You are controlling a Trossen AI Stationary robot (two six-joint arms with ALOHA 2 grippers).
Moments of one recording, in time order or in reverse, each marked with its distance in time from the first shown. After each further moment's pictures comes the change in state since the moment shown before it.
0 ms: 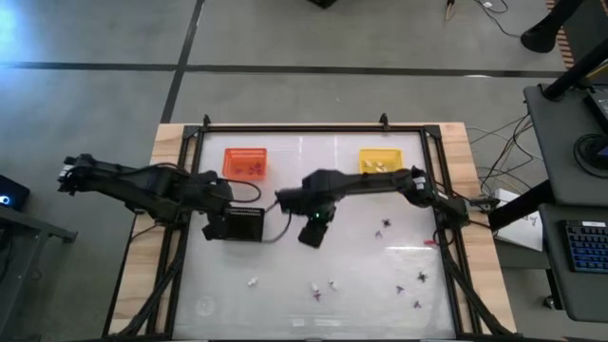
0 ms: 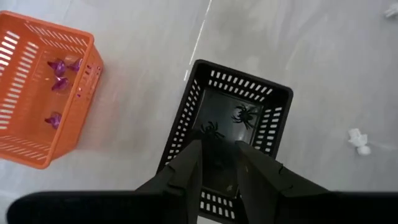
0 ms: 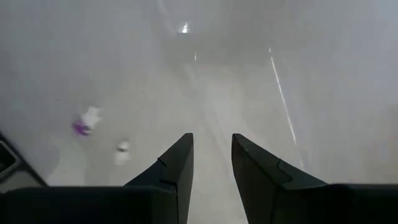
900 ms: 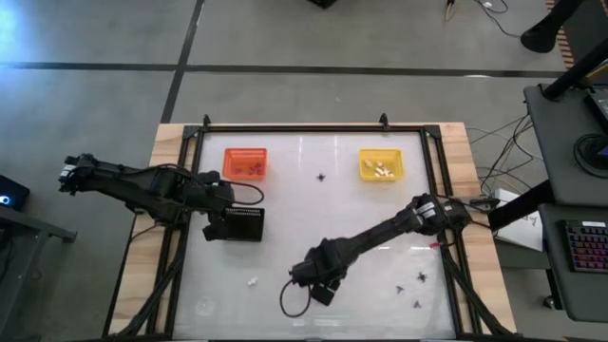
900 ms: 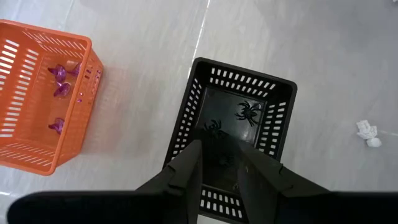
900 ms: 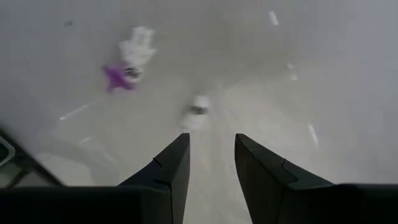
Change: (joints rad) left arm 0.000 0.018 0.000 0.000 -0.002 0.052; right arm 0.315 -0.001 -0.314 0.292 -0.016 0.411
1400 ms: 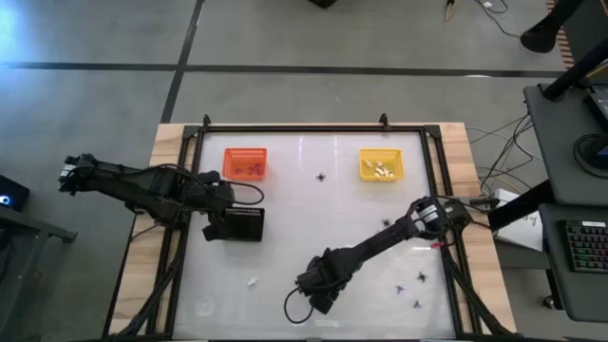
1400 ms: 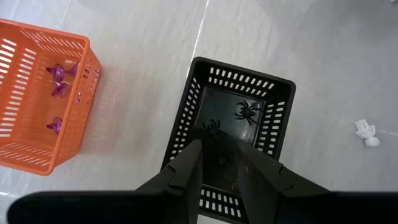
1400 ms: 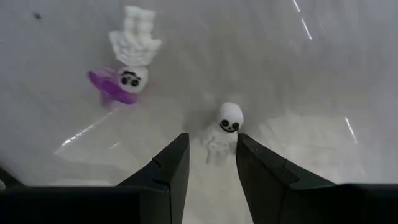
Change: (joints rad) left arm 0.001 0.000 0.000 0.000 0.006 0.000; right arm 0.041 0.000 -0.192 0.266 -0.051 0.154
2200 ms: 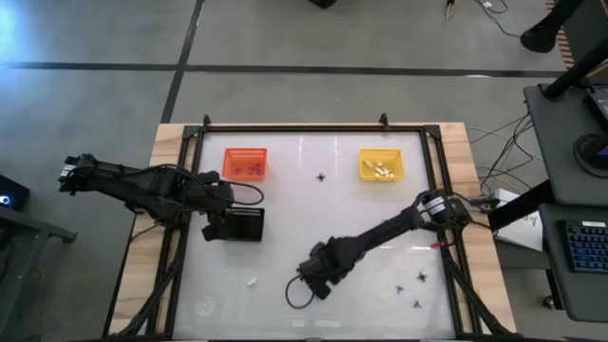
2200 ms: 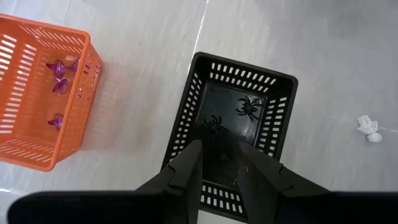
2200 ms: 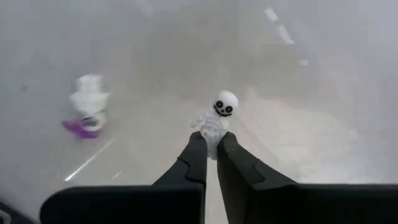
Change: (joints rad) left arm 0.000 0.000 0.000 -0.014 0.002 0.000; right arm -0.052 -0.089 -0.037 -0.083 0.095 0.078
